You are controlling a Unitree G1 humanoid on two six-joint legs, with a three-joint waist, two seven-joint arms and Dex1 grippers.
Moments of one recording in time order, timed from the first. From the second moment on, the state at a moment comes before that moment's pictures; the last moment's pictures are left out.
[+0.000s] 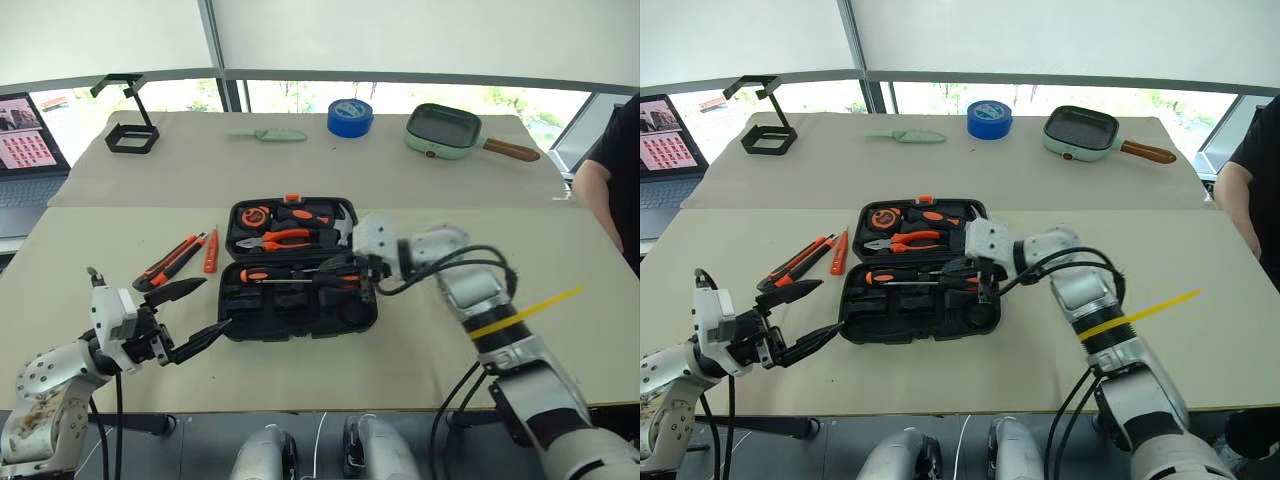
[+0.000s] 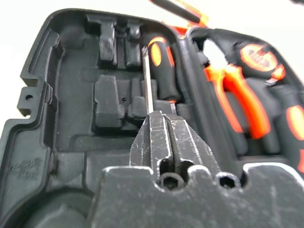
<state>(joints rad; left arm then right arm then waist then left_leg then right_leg) 0.14 0.64 0.36 -0.22 -0.60 0.06 -1.11 -0.75 -0.39 0.34 0.34 0.04 0.03 1.12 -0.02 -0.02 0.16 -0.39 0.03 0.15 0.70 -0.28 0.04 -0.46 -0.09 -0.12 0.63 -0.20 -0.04</state>
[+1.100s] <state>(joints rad) 0.40 0.56 0.73 0.03 -0.58 0.07 -0.82 -0.01 -0.49 -0.21 -0.16 0.47 -0.01 1.10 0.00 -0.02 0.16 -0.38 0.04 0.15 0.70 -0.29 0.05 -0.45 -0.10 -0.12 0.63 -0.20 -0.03</state>
